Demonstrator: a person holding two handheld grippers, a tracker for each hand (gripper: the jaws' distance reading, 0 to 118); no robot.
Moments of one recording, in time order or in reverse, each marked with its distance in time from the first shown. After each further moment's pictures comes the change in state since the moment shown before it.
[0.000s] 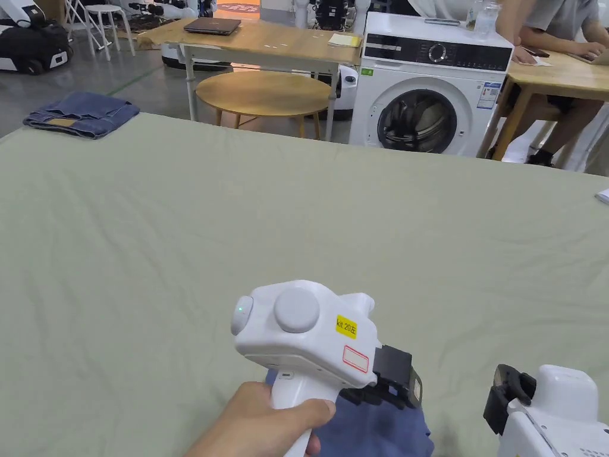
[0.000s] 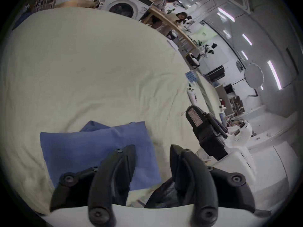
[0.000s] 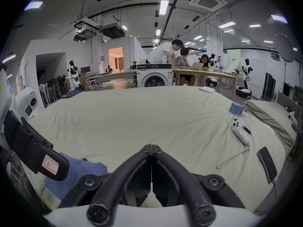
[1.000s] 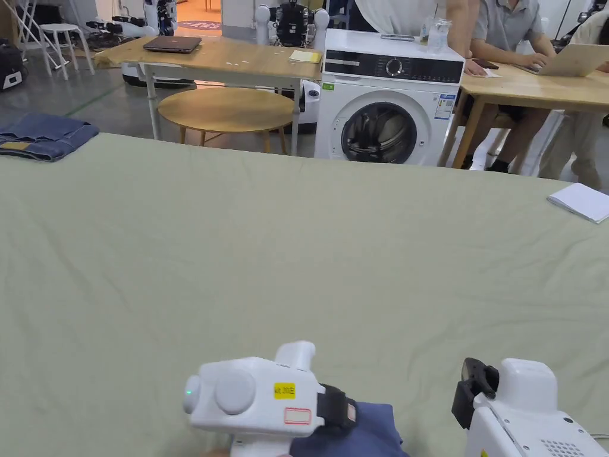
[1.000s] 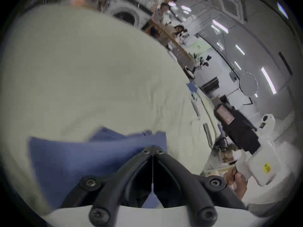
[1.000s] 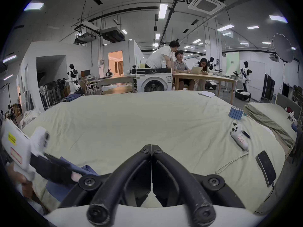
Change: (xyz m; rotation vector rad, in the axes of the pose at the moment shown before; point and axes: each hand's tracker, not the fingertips) left arm -0.058 -0.030 -0.028 0.193 -0.016 -0.018; right arm -0.003 0.010 0.004 0.044 -0.002 -0.001
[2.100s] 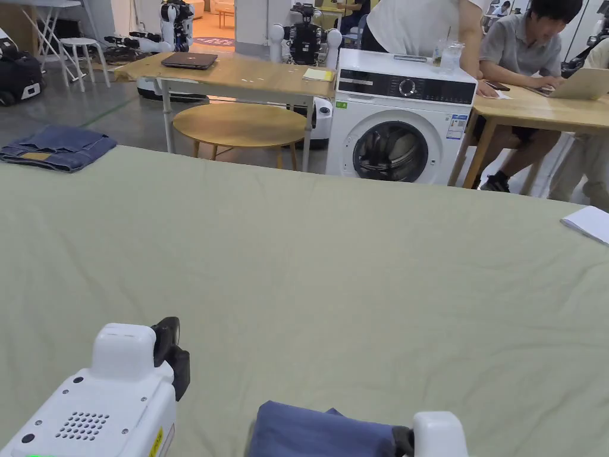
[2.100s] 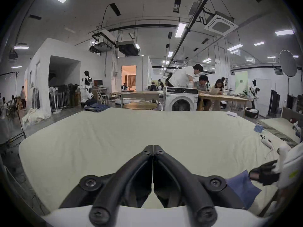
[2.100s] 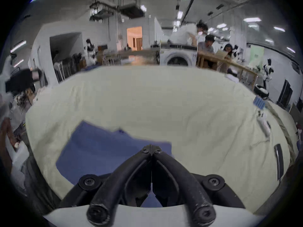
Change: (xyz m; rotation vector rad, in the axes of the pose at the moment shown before) left arm -0.021 -0.045 0.154 0.776 0.721 -0.353; right arm -0.076 -0.052 -0.017 -0.316 0.147 0.126
